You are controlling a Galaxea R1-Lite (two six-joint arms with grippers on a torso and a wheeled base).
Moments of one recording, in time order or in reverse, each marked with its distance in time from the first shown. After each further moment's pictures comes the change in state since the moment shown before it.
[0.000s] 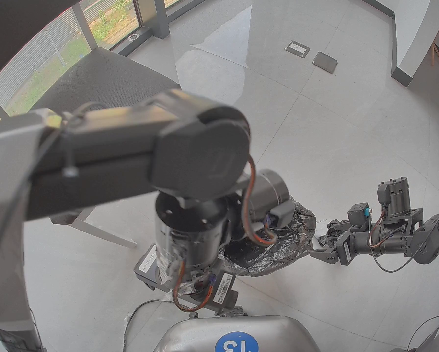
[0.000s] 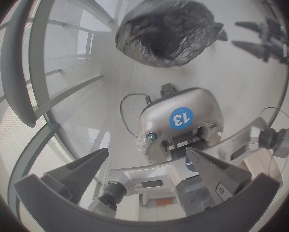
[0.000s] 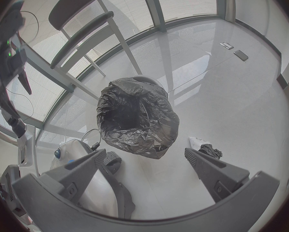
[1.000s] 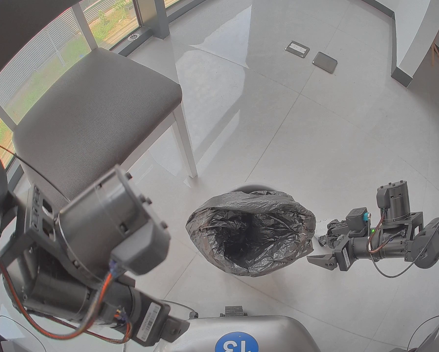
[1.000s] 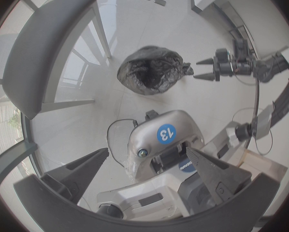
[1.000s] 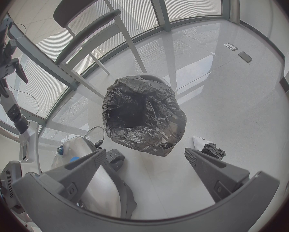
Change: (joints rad) left arm -0.045 -0.596 0.772 -0.644 0.036 0.076; right arm 0.028 -0.014 0.026 -0.002 0.000 -0.011
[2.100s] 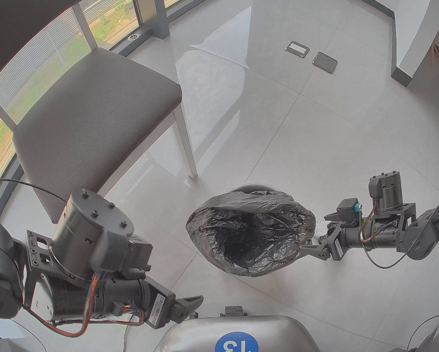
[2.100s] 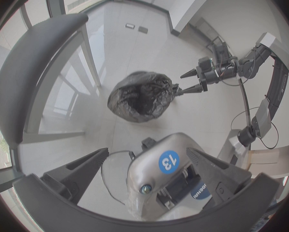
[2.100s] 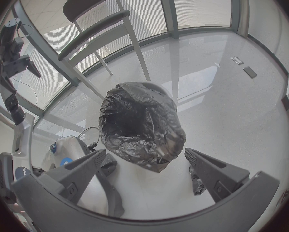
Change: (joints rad) left arm 0.116 -0.087 0.433 -0.719 -0.028 0.300; right arm 0.013 0.047 -0.091 -0.001 -0.006 -0.097
